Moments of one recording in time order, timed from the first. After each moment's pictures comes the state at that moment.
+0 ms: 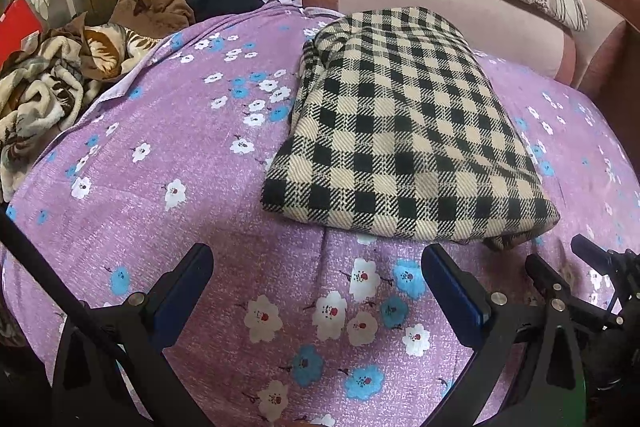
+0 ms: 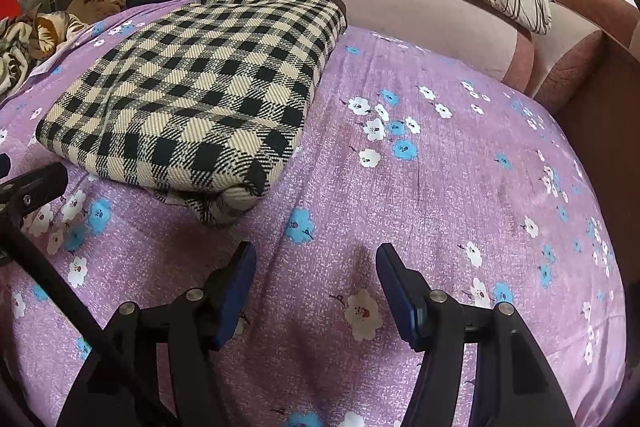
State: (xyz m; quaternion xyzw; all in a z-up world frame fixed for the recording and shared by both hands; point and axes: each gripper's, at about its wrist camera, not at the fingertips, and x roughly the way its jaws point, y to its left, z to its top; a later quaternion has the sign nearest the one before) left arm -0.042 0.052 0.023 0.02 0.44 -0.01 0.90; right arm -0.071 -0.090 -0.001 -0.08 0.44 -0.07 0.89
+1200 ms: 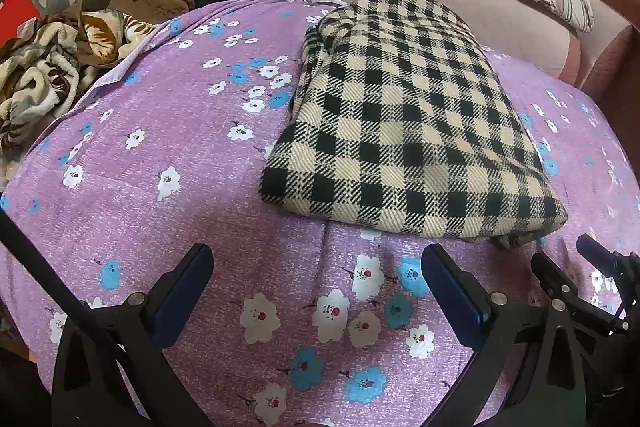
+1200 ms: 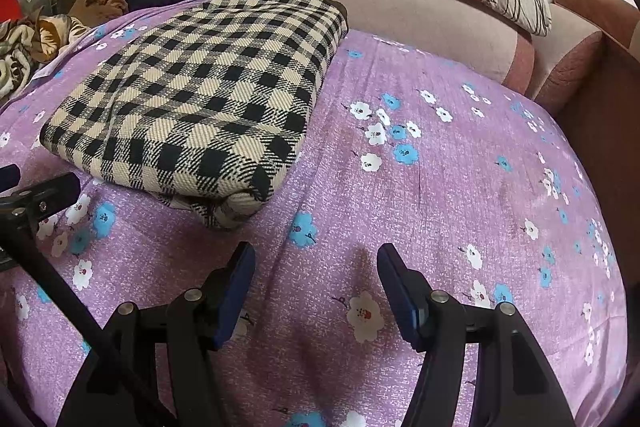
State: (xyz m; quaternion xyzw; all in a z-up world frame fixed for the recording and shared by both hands) left arm -0.035 0.053 0.015 0.01 0.46 -0.01 0.89; right arm -0.071 -0.087 0.003 -0.07 0.43 -0.07 0.89
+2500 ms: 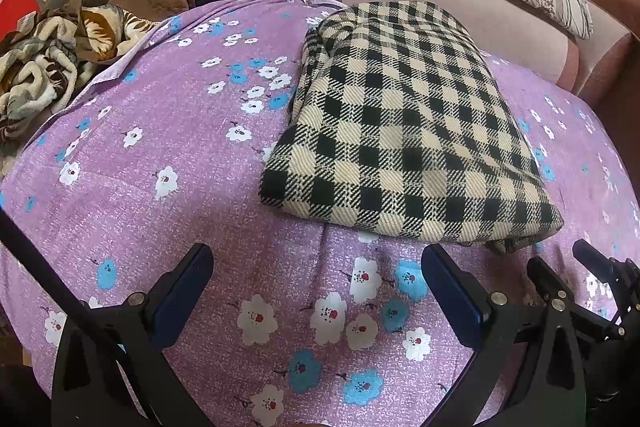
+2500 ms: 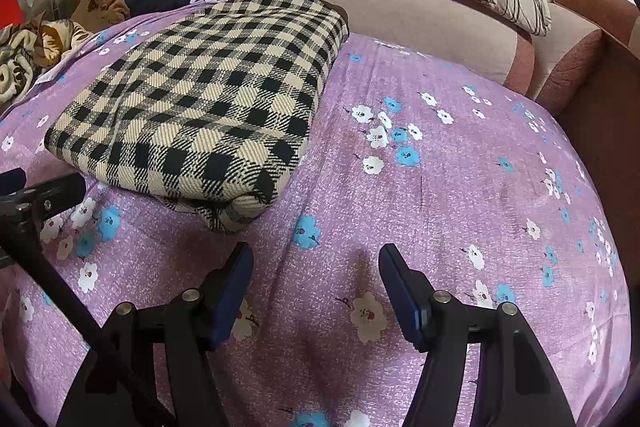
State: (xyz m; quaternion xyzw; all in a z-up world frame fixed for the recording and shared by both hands) left arm -0.035 0.054 0.016 -0.01 0.46 -0.01 0.89; right arm -0.073 -0.086 0.004 -0.07 0.43 -0.07 0.90
